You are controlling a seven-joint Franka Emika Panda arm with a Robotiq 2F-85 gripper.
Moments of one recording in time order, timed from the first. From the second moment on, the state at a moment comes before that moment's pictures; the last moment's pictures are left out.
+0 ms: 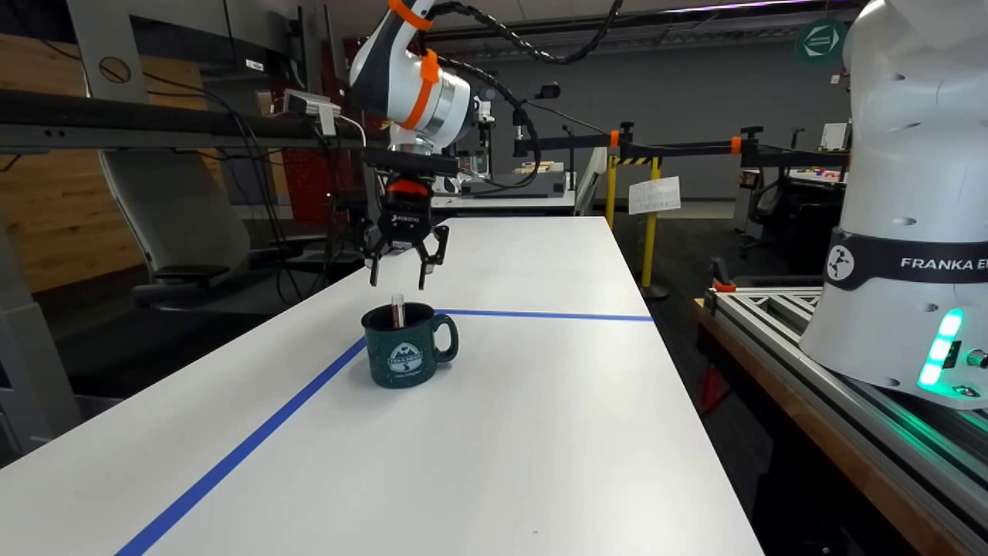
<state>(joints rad) -0.24 0.61 -0.20 -1.81 0.74 2.03 0.42</state>
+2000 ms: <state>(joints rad) -0.21 0.32 -0.20 -2.01 0.66 1.99 0.41</state>
